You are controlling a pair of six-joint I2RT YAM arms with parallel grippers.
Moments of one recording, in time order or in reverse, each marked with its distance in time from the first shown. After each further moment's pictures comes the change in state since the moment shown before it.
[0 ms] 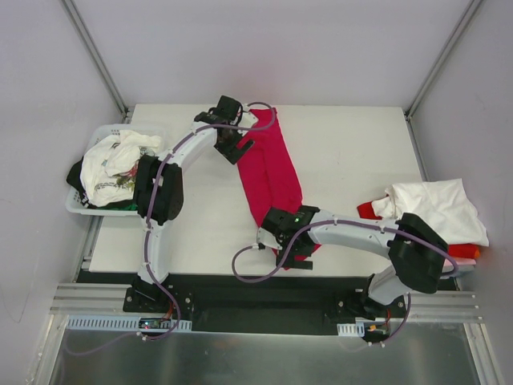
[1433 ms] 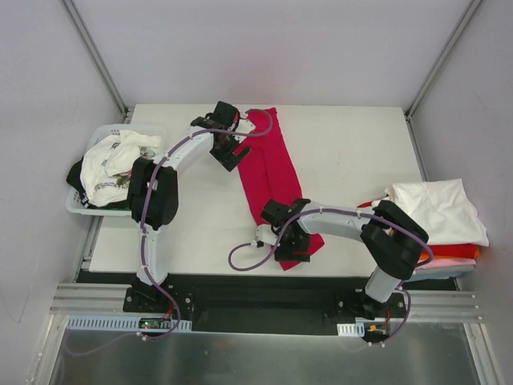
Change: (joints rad) left arm 0.000 -0.074 -0.124 0.000 0.004 0.014; right arm -0.105 0.164 0.019 0.086 -0.121 -0.148
